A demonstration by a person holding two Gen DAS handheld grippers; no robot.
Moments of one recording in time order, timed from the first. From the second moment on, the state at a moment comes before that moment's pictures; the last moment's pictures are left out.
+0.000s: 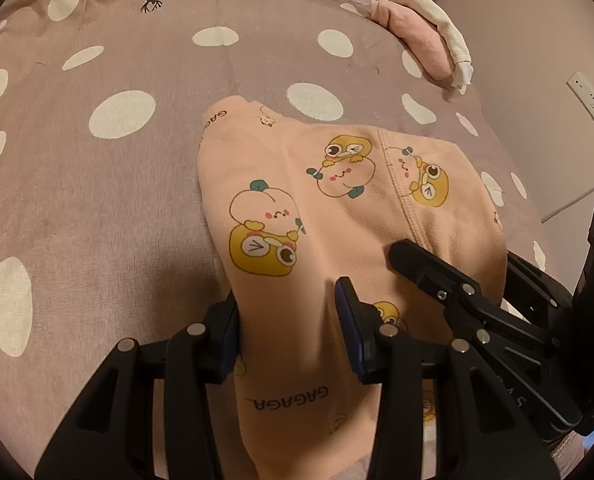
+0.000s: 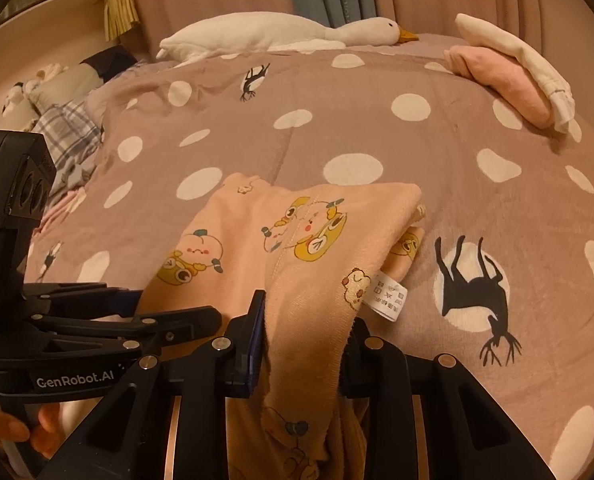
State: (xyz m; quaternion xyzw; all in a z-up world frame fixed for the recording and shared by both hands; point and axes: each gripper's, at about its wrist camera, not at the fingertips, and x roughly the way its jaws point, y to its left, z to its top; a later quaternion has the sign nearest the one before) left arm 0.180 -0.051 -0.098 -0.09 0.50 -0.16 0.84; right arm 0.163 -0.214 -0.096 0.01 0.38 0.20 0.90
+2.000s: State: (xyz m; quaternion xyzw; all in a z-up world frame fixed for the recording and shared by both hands) left arm 0.136 0.012 -0.056 -0.14 0.46 -0.12 0.86; right arm 0.139 -0.153 -0.054 0.00 0.34 0.28 0.90
